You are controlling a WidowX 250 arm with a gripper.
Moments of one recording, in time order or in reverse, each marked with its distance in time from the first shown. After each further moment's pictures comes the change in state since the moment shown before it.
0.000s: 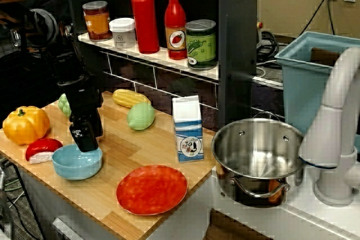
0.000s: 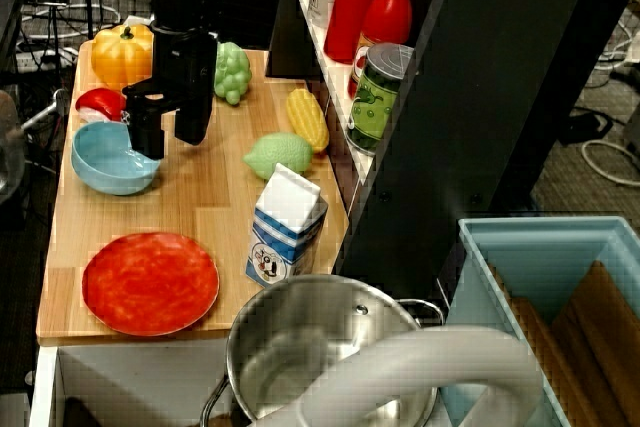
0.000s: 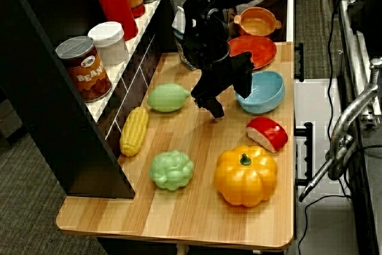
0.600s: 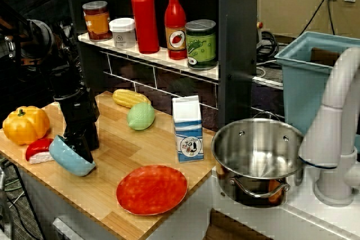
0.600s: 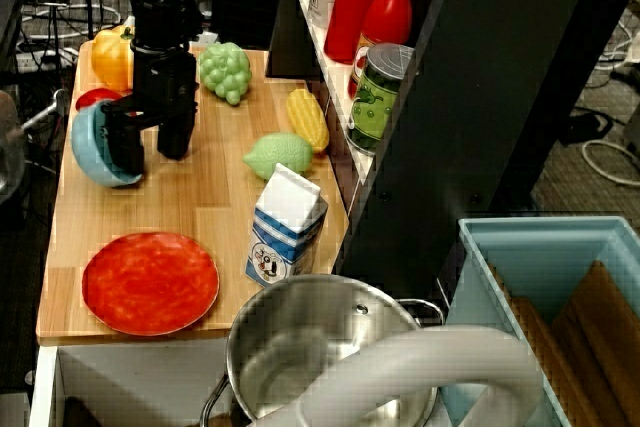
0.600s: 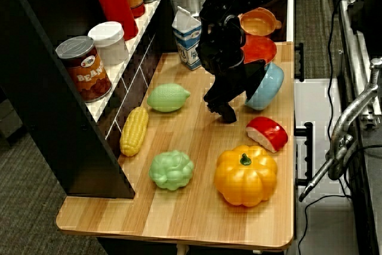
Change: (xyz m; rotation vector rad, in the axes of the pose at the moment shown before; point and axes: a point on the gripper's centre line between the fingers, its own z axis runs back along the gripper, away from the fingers) arm -0.011 -0.011 -0.016 0.015 0.024 -0.045
